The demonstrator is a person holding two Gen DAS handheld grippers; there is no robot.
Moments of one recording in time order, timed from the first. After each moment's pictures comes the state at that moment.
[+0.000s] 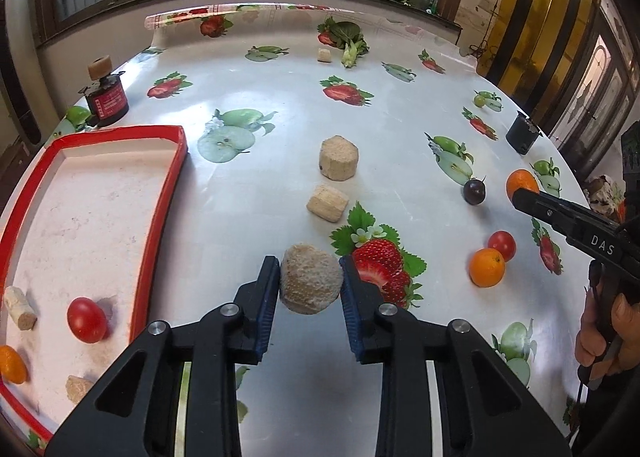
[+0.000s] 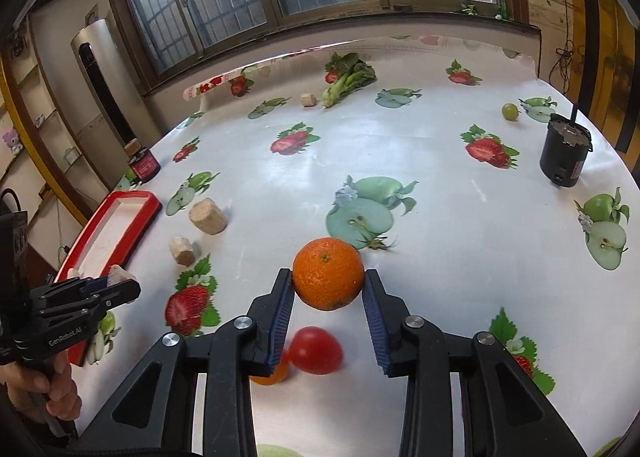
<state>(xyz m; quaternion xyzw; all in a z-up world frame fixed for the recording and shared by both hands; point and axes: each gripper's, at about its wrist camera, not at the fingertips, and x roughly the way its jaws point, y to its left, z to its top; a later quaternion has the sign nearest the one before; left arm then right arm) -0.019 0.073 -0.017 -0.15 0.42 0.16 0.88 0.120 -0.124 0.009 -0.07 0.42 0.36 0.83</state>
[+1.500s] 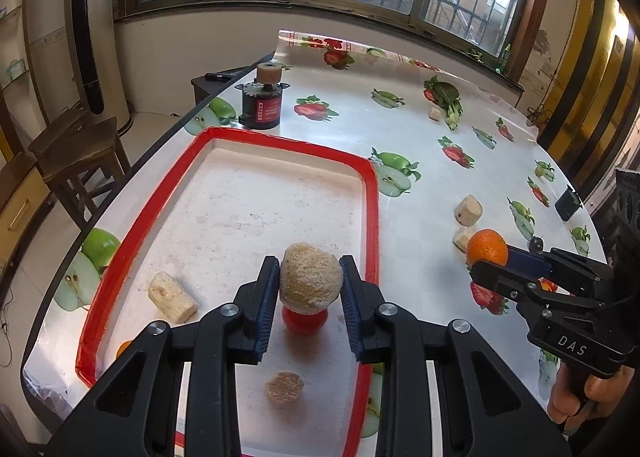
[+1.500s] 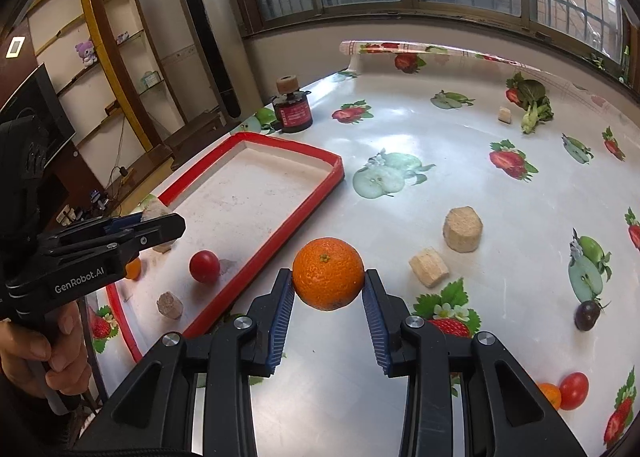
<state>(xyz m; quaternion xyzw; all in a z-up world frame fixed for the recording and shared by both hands) -0.122 0.182 0.010 -0.20 0.37 0.26 0.87 0.000 0.055 0.013 -0.16 0.40 0.49 0.75</state>
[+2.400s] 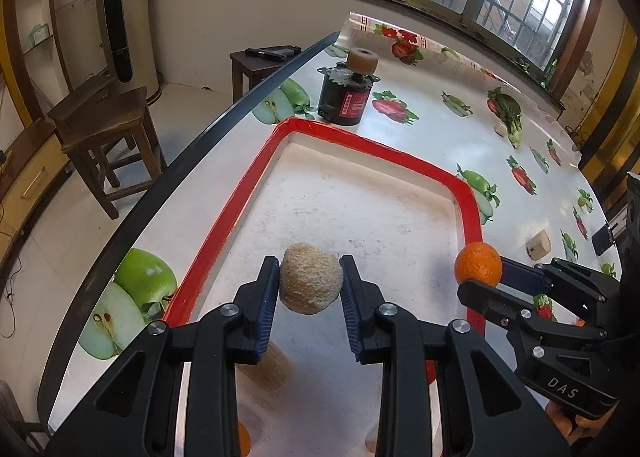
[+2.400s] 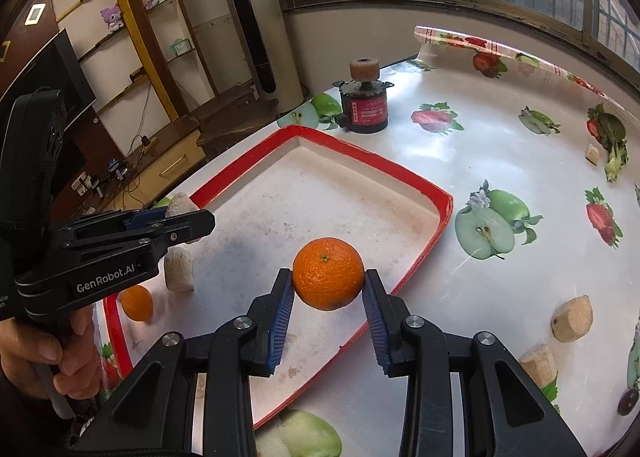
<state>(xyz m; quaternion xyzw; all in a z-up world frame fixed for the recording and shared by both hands) -0.123 0.269 -0.020 -0.24 0.40 0.30 0.83 -0.016 0.171 -0.012 -0.21 0.41 0.54 0.71</state>
